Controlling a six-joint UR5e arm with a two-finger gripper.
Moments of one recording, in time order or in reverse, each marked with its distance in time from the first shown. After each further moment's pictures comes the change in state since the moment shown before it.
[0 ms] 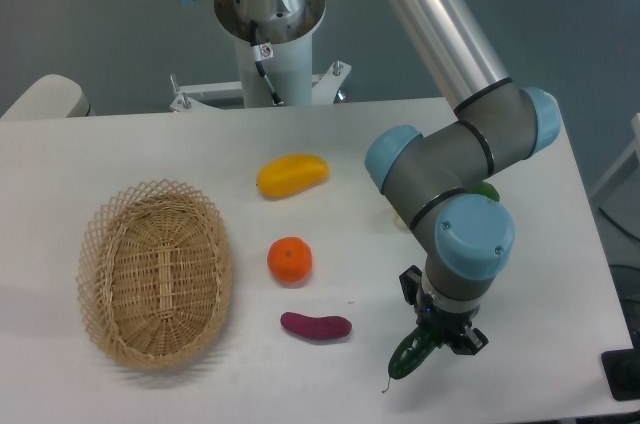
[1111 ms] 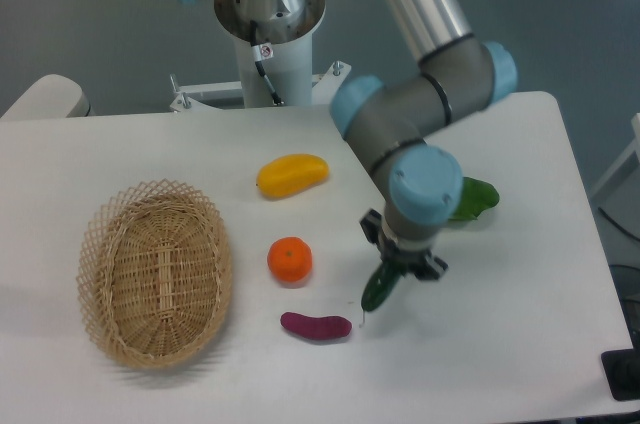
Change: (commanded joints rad) arm 0.011 0.304 -0.535 0.135 0.061 -0.319
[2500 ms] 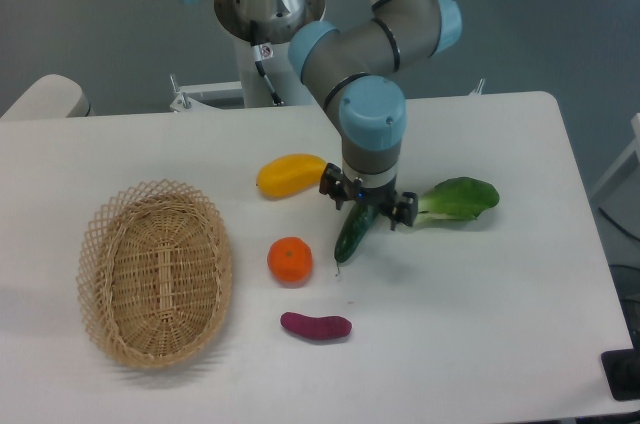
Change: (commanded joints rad) arm 0.008 0.037 0.073 0.010 -0.070 -0.117
